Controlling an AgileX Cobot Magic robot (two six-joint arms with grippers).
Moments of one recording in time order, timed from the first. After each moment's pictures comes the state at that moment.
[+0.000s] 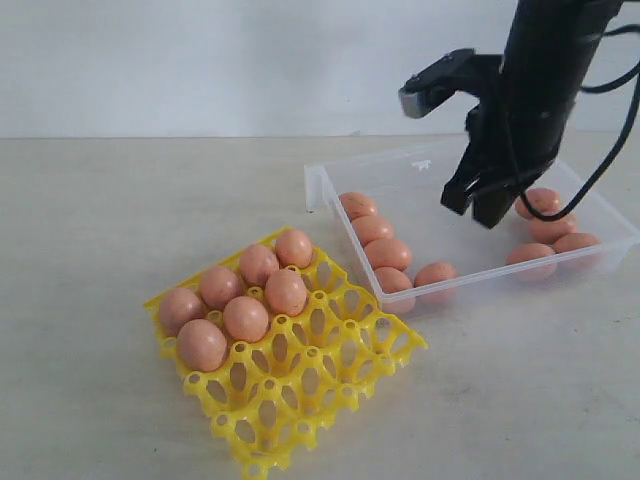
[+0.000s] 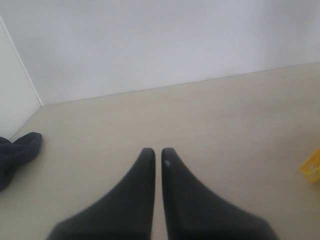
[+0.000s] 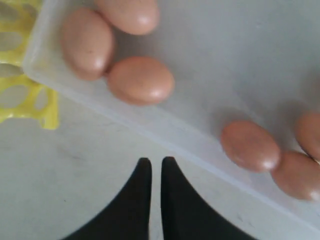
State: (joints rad) left arm 0.11 0.00 0.00 0.08 0.24 0.10; right arm 0.22 1.84 -1.50 0.01 1.20 -0.47
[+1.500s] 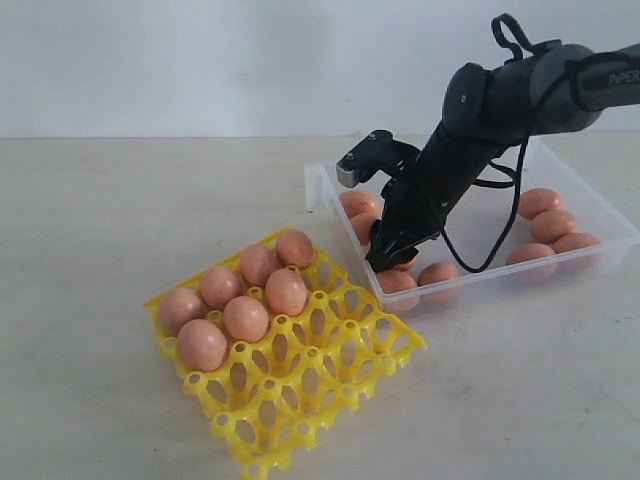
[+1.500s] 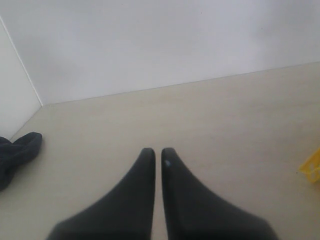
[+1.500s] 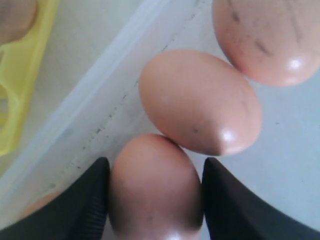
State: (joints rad) left arm 0.11 0.00 0.00 0.08 0.24 0.10; right arm 0.22 2.16 -1.50 0.36 0.73 -0.86
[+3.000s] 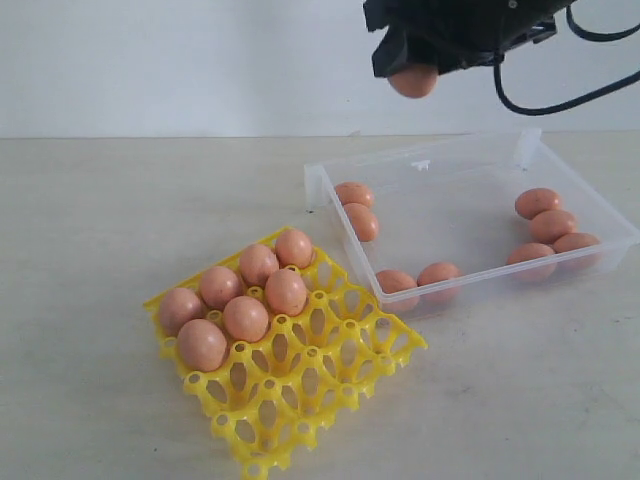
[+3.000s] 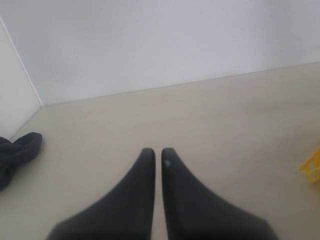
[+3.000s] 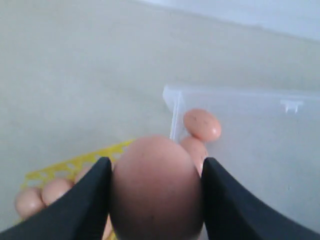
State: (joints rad) left arm 0.11 0.00 0.00 0.08 0.24 0.10; right arm 0.22 1.61 -1.42 0.41 0.67 -0.22
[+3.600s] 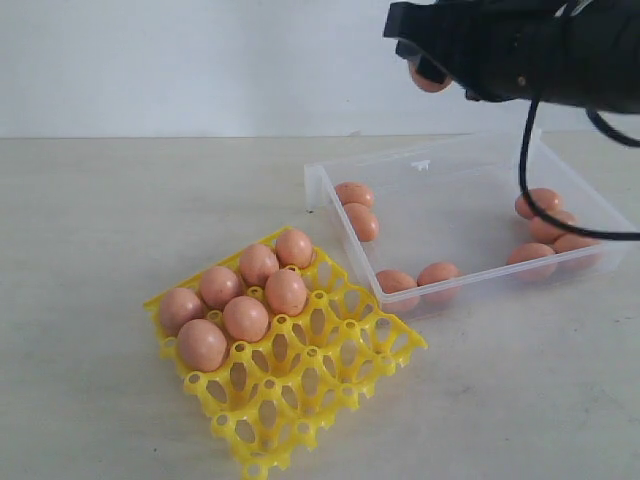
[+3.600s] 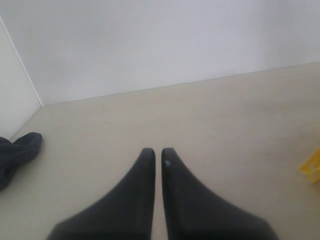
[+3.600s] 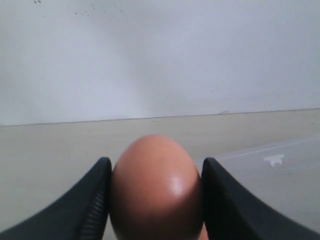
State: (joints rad) left arm 0.11 0.00 0.00 0.08 0.24 0.10; right arm 0.35 1.40 -0.93 0.57 -0.11 -0.16
